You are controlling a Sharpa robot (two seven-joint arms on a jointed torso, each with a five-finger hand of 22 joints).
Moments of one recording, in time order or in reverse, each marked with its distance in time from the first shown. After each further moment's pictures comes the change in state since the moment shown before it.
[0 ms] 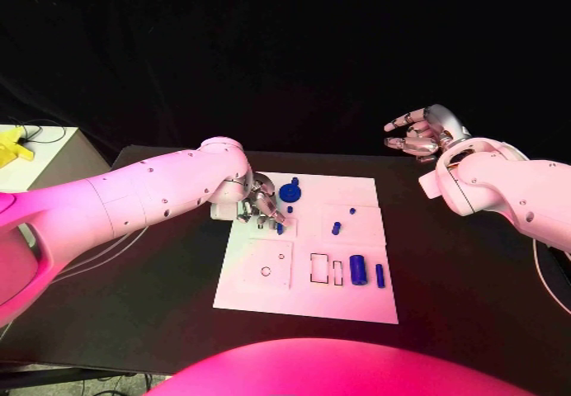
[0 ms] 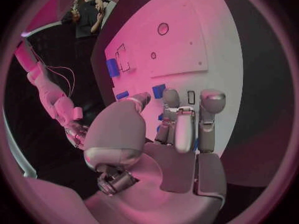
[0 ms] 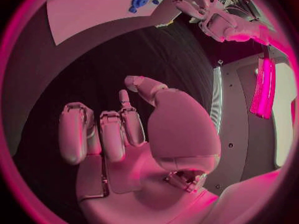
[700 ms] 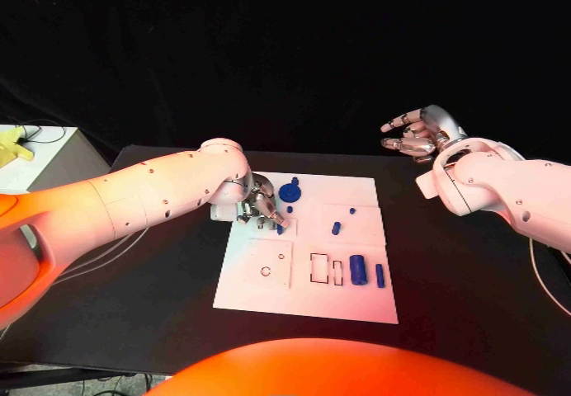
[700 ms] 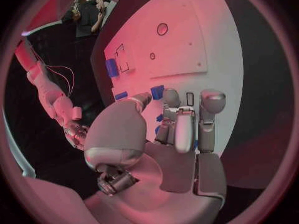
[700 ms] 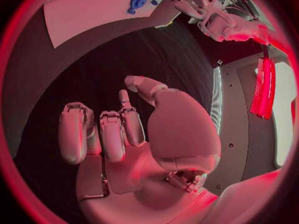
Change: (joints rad) left arm -0.005 0.009 -0.001 -0.014 0.005 0.002 -0.001; left_hand 0.009 0.001 0.003 -0.003 0.000 0.000 0.000 0.000 0.002 0.000 0.000 0.000 0.002 0.000 0.000 0.000 0.000 0.000 0.000 0.000 0.000 0.000; right arm -0.001 0.005 -0.001 0.001 0.001 0.003 -0.003; right_hand 0.000 0.000 0.000 0.000 0.000 0.000 0.000 0.000 0.000 0.000 0.000 0.000 0.000 0.000 0.000 0.000 0.000 0.000 0.000 0.000 0.000 0.000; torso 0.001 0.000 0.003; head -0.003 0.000
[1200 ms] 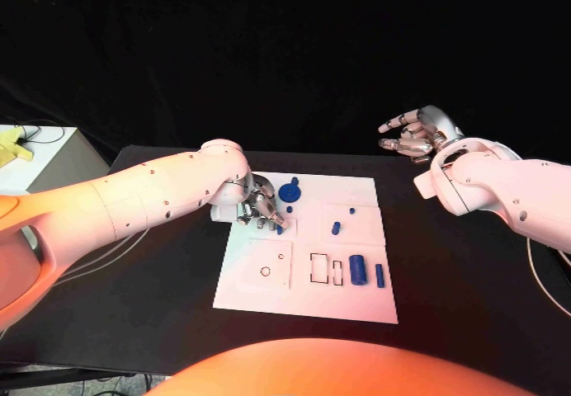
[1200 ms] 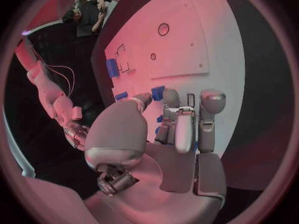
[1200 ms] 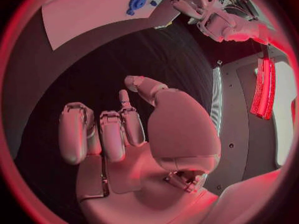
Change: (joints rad) left arm -0.003 0.005 0.000 -0.004 0.006 0.000 0.000; left_hand 0.016 0.008 0.008 0.003 0.000 0.000 0.000 0.000 0.004 0.000 0.000 0.000 0.006 0.000 0.000 0.004 0.000 0.000 0.000 0.000 0.000 0.003; right arm -0.001 0.004 -0.001 -0.001 0.000 0.005 -0.003; right_hand 0.000 0.000 0.000 0.000 0.000 0.000 0.000 0.000 0.000 0.000 0.000 0.000 0.001 0.000 0.000 0.000 0.000 0.000 0.000 0.000 0.000 0.000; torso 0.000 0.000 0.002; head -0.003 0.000
